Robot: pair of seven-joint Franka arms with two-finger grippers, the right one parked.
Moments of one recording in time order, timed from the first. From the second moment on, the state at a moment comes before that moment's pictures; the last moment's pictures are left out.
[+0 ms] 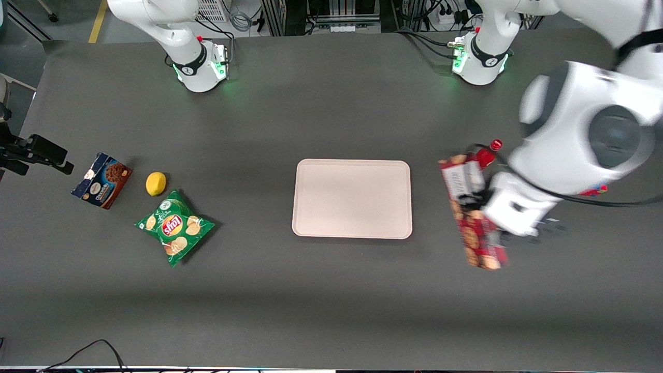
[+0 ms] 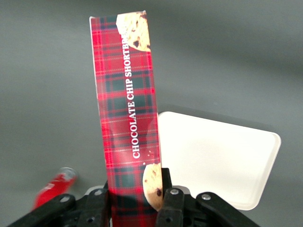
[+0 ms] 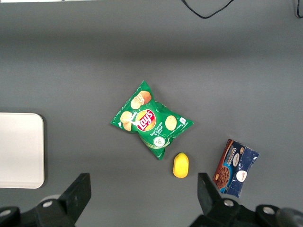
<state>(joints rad) -0.33 0.44 -0.04 -1.21 -0.07 1.63 -0.55</state>
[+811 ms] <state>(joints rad) -0.68 0.41 -0.06 -1.61 0.14 2.14 -0.66</state>
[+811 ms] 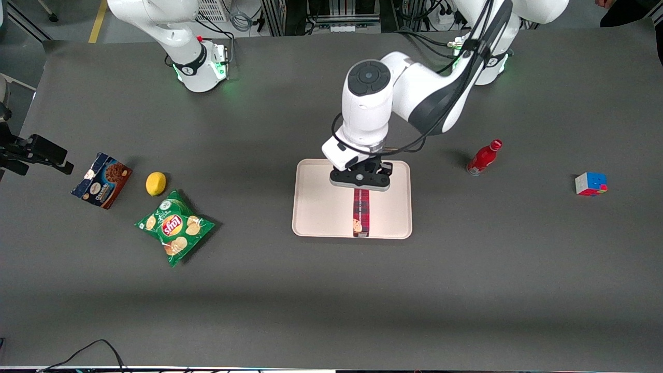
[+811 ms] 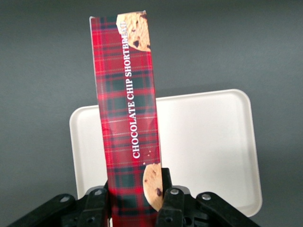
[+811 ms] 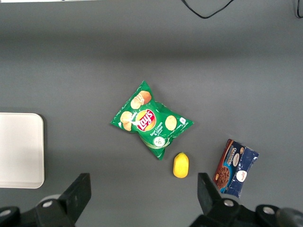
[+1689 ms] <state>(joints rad) -0.64 0.34 -0.04 -1.99 0.14 2.45 -0.65</state>
